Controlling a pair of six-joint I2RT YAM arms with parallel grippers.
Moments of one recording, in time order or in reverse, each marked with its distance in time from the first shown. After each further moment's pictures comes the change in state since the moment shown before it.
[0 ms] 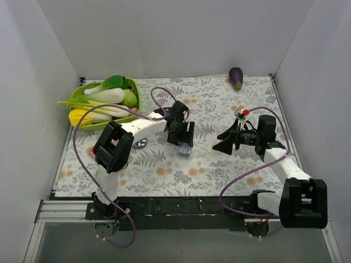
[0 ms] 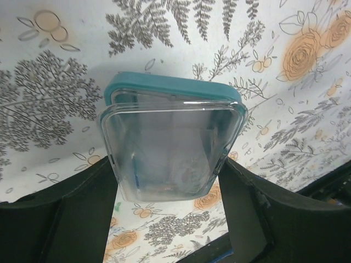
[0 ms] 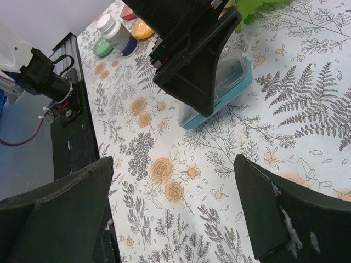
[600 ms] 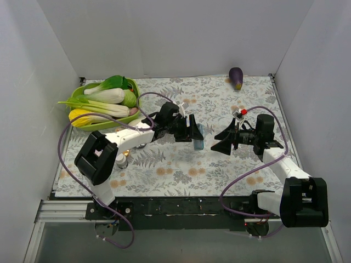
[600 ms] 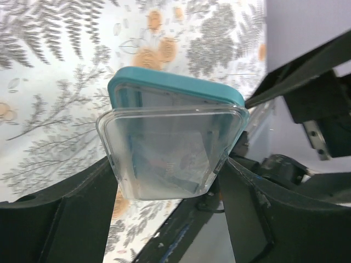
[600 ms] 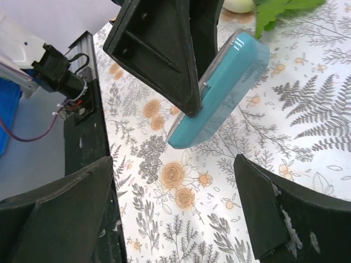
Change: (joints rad) left arm 0.000 -0.238 -0.299 0.555 0.245 -0.281; right arm 0.042 0.013 -0.005 0.080 -0.044 0.072
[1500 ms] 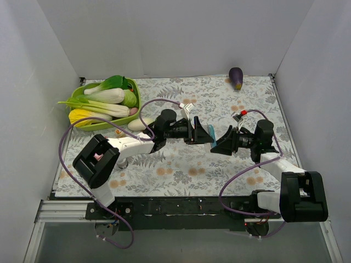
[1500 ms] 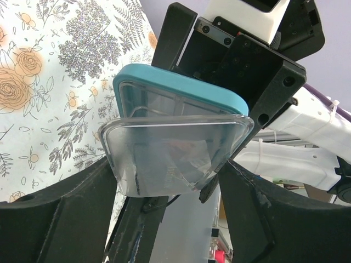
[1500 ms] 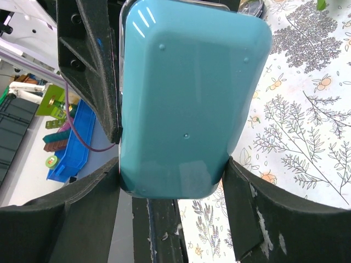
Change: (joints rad) left arm -0.062 -0.019 -0.143 0.533 0.178 -0.188; right arm 0.004 0.042 -0.135 0.416 -0.108 0.505
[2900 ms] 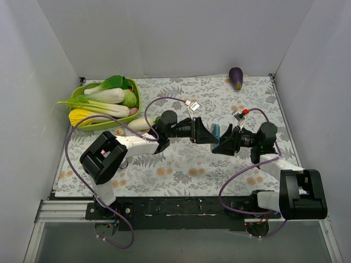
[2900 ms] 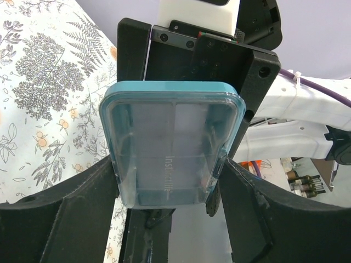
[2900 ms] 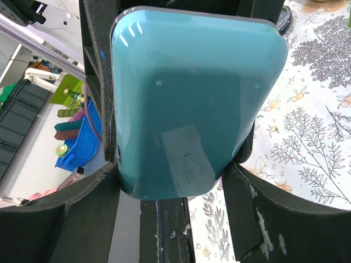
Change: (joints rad) left arm -0.019 0.080 0.019 0.269 0.090 0.027; right arm -0.014 0.024 -0.032 0.341 -0.074 0.244
